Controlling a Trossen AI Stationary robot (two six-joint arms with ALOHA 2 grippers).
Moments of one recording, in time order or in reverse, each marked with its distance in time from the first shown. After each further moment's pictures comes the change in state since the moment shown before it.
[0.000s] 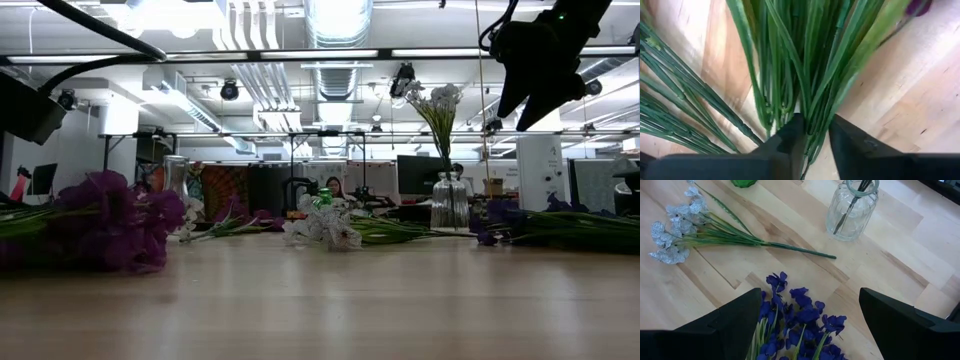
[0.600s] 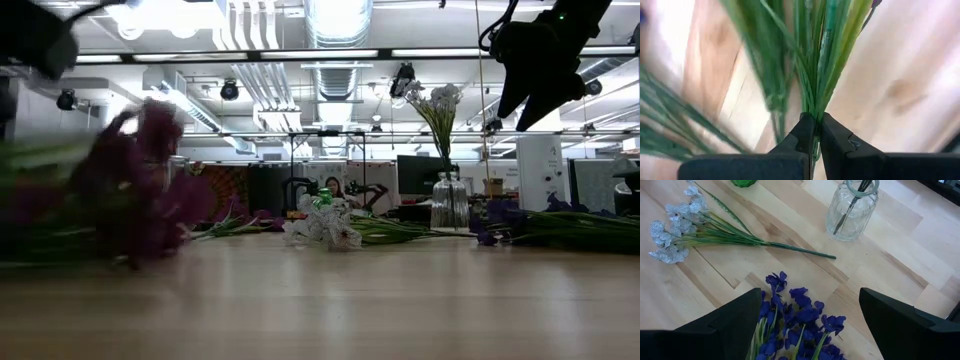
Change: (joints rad) left arm -0.003 -0.120 0.058 0.034 -0.071 0.067; right arm 0.000 0.000 -0.001 0.000 0.001 -0.005
